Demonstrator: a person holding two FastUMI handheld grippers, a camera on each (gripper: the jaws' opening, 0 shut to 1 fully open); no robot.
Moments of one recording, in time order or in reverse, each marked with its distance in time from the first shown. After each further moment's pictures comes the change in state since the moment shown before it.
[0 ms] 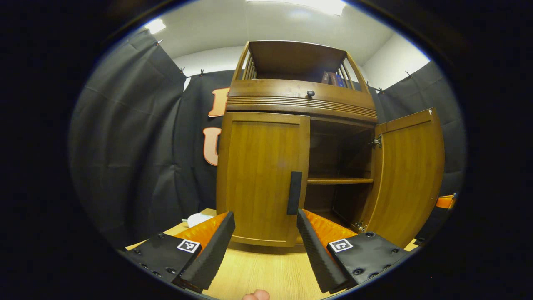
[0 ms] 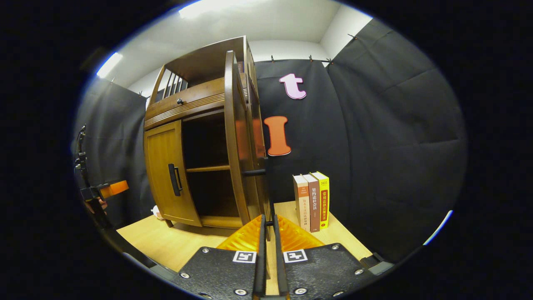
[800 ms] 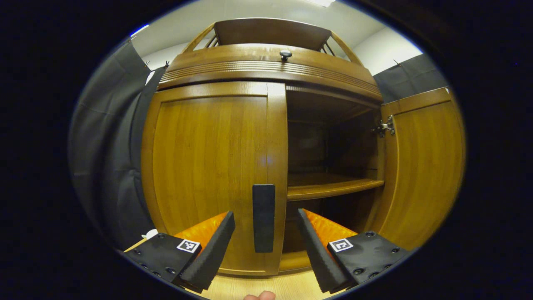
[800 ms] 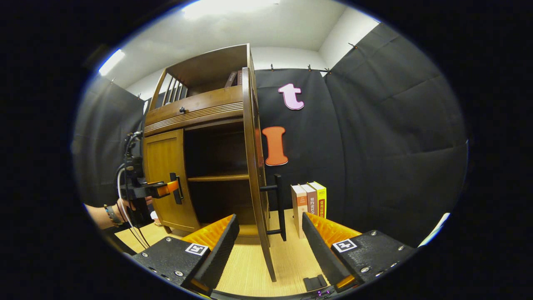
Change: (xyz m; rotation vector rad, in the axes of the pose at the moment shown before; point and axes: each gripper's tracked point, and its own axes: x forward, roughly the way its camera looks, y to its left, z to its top) left arm 0.182 -0.065 -0.021 0.052 0.037 -0.143; right arm -0.008 0.016 0.023 -0.009 -0.057 -0.051
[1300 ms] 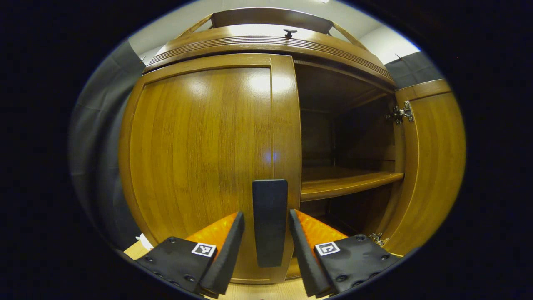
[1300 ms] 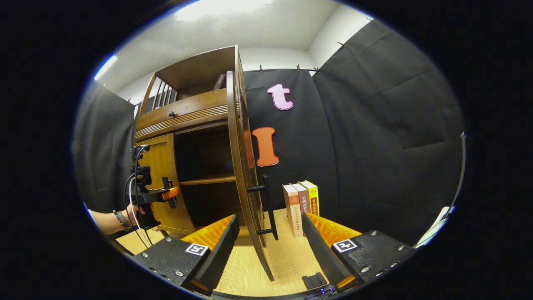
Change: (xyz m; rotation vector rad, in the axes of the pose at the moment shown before) left arm 0.046 0.002 -0.019 0.005 0.016 -0.019; right arm -0.004 -0.015 -0.002 0.028 0.001 -0.061
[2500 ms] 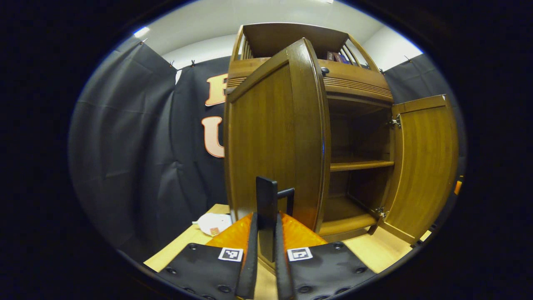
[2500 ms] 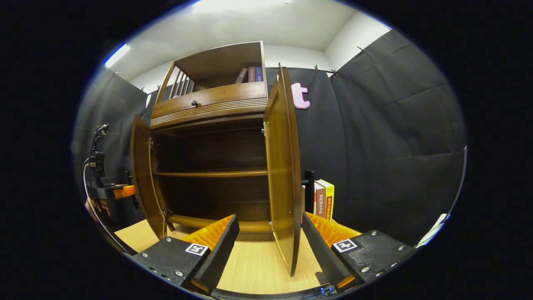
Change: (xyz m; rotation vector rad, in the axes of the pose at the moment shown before) left arm -0.220 0.115 0.015 0.022 0.081 0.210; right arm -0.010 0.073 -0.010 -0.075 0.021 0.059
